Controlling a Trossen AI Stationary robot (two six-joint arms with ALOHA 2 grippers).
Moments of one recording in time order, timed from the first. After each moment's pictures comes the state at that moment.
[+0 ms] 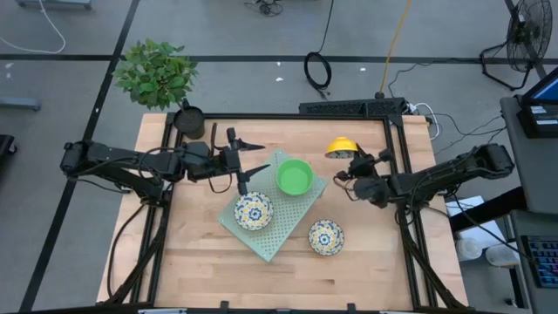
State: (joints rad) left arm -0.03 1.16 0.84 0.29 -0.27 0.34; right arm 0.15 1.10 0.38 0.19 1.46 -0.06
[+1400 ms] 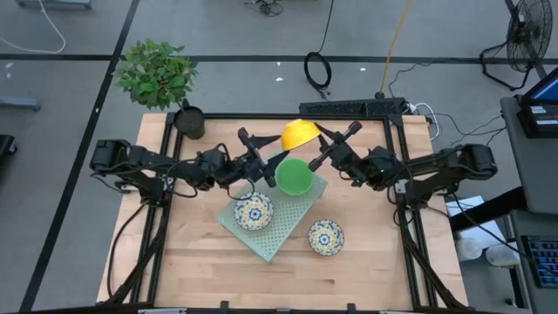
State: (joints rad) left arm -0.03 1.50 0.84 1.01 -0.41 0.97; right arm -0.01 1.35 0.69 1.17 0.64 -0.79
